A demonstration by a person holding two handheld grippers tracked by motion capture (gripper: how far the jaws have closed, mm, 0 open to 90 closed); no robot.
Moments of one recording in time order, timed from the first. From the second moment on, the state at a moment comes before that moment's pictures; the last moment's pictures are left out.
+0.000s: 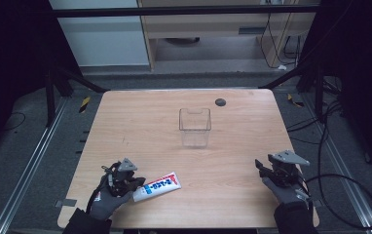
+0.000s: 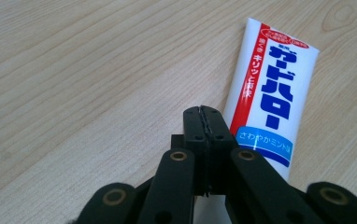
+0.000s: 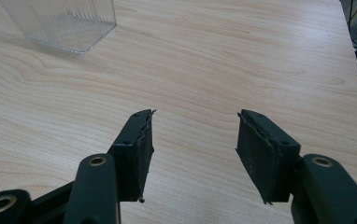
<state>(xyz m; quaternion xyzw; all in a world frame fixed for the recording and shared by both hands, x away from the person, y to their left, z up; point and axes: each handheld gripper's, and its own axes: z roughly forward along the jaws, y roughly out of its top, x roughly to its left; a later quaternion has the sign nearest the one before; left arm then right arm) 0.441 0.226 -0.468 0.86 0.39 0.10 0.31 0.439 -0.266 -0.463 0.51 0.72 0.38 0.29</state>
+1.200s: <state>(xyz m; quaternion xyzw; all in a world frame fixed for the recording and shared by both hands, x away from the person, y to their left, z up) 0.437 0.240 -0.435 0.84 0.40 0.12 0.35 0.442 -0.273 -0.465 0.52 0.71 0.38 0.28</state>
